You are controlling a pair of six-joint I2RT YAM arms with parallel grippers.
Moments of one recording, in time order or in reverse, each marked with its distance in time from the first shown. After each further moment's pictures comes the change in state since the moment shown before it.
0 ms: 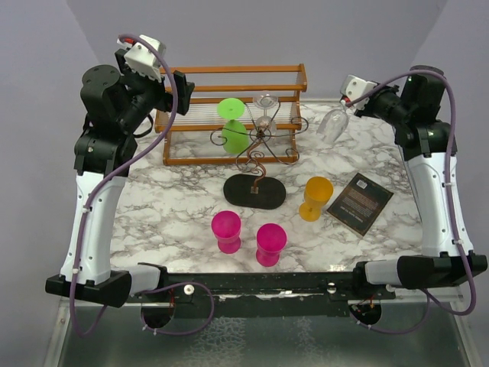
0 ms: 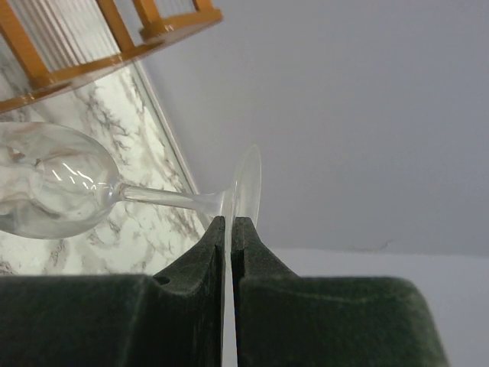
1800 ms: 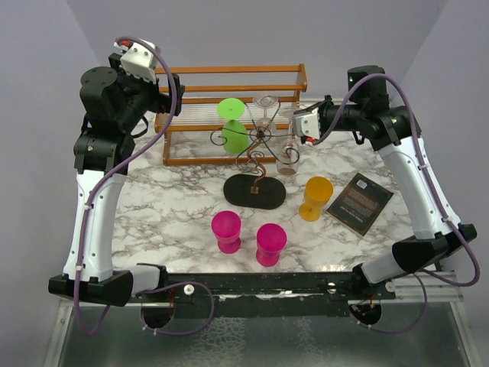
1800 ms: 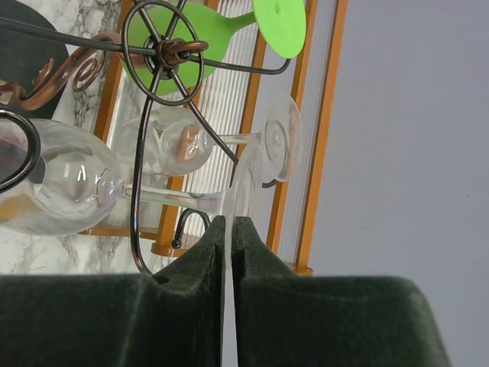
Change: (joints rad) left arm 0.068 -0.005 -0.057 -0.002 -0.026 0.036; right arm 0.338 0.170 0.172 -0.307 -0.303 -0.365
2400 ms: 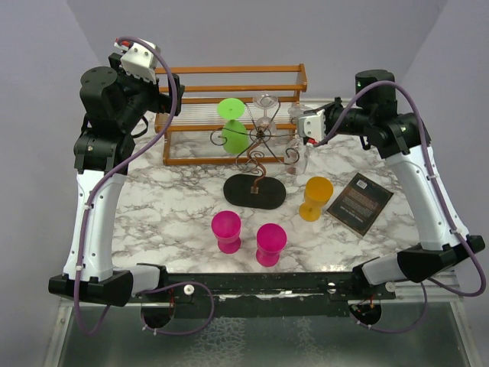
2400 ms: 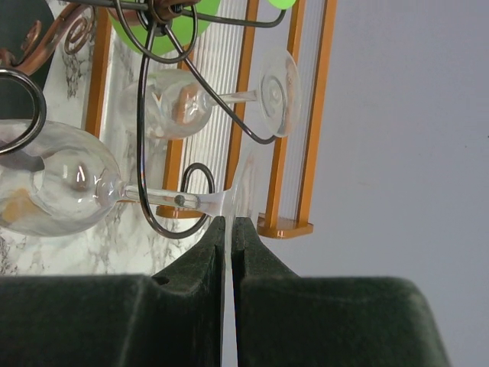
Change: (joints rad) left arm 0.001 0.000 -0.001 0.004 0.000 0.007; right arm 0.000 -0.078 -0.034 -0.002 0.108 0.048
